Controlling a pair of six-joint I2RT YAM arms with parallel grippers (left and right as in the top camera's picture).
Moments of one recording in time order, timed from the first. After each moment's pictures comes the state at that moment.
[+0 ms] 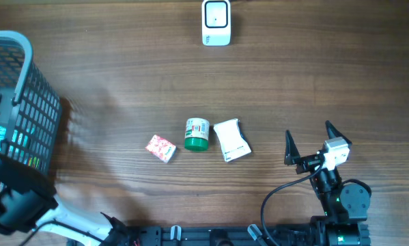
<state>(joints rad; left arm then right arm) 0.78 1.90 1.72 -1.12 -0.18 -0.65 0.01 0.02 0.01 0.01 -0.22 -0.03</state>
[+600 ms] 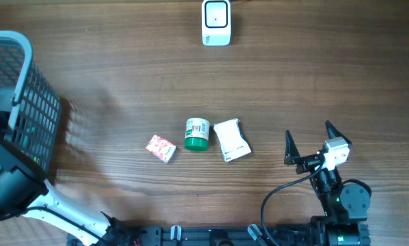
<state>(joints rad) 0.78 2.06 1.51 -0.89 -0.17 -0.68 0.01 0.02 0.01 0.01 -0.22 -0.03</state>
